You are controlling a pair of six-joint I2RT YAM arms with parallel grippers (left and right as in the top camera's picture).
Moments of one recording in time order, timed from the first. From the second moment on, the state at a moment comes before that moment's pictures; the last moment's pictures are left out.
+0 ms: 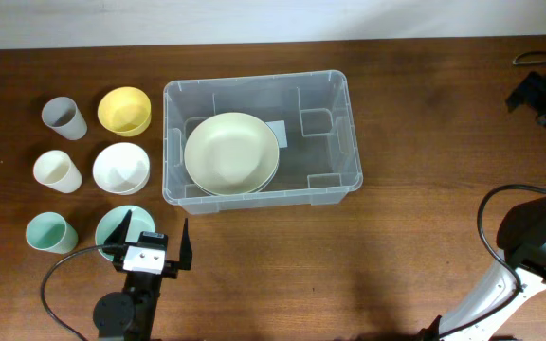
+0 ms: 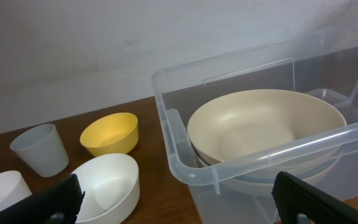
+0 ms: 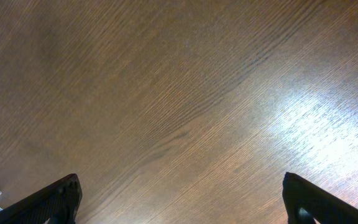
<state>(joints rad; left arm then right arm) 0.01 0.01 0.01 -0.06 0.12 0.20 -0.47 2.13 2.35 -1.57 0.04 0.31</state>
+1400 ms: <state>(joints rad) 0.01 0.98 1.09 -0.30 0.21 0.33 -0.47 2.13 2.35 -1.56 0.05 0.31</state>
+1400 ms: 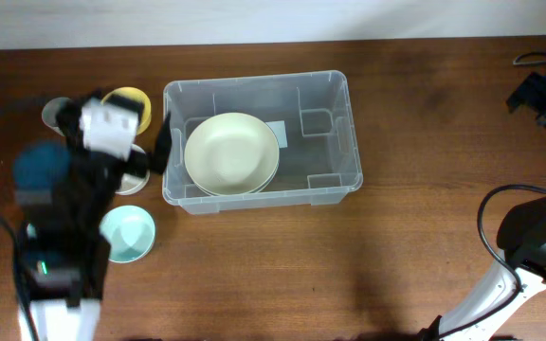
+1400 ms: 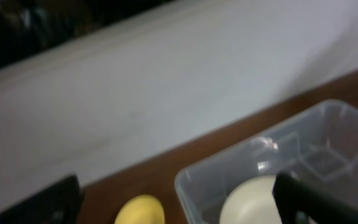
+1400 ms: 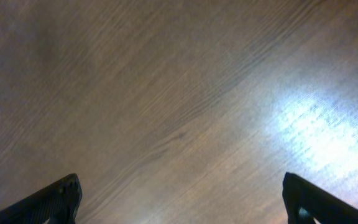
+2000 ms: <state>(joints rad) 0.09 1.56 1.69 -0.88 -0.01 0.11 -0.47 2.13 2.35 -1.56 0.05 0.31</state>
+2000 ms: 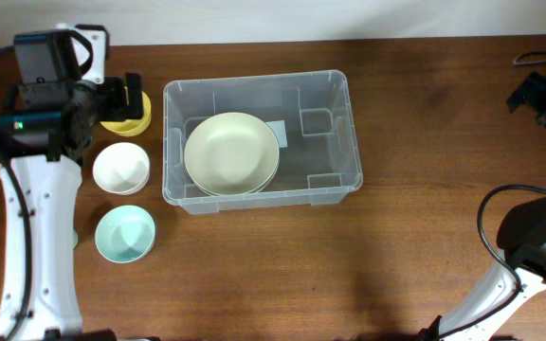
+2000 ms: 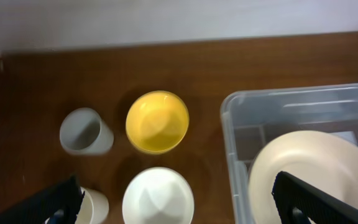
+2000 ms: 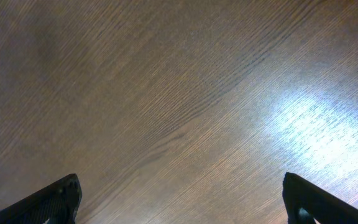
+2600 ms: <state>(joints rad) 0.11 1.78 1.69 -1.12 0.06 0.04 -0.47 2.13 2.35 -1.56 0.05 0.31</state>
